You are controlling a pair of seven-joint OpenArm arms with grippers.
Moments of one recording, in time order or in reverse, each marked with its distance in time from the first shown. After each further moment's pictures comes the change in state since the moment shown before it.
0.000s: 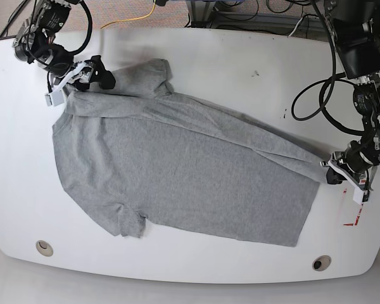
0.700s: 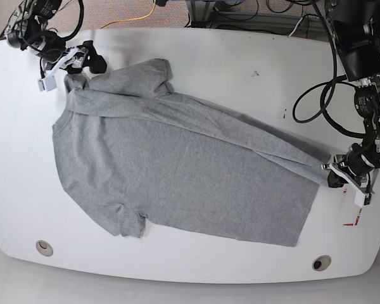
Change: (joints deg) left arm -0.9 -0.2 0.0 0.0 0.0 0.0 0.0; right arm -6.1 1.7 2.3 1.8 0.9 0.0 -0.6
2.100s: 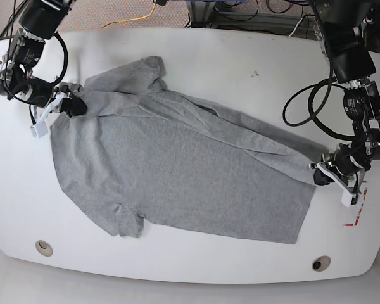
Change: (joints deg) left arm -1.2 4.3 0.2 0.2 0.5 0.1 4.3; right arm 18.0 10.6 -7.4 -16.0 1.1 -0.2 -2.6
